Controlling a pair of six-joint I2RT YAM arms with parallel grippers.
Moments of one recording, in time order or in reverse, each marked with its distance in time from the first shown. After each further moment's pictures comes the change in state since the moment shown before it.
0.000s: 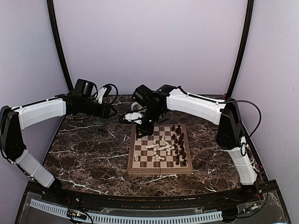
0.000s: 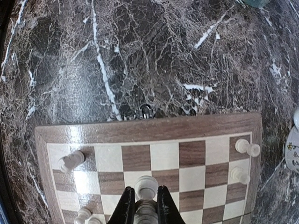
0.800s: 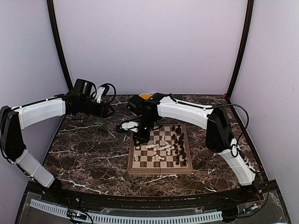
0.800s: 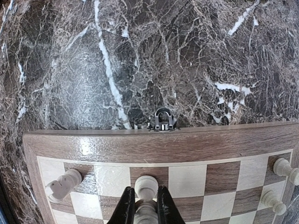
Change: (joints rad) left arm 0.017 0.000 0.000 -0.001 -0.064 -0.001; right arm 0.026 0.171 0.134 -0.058 -0.027 0.004
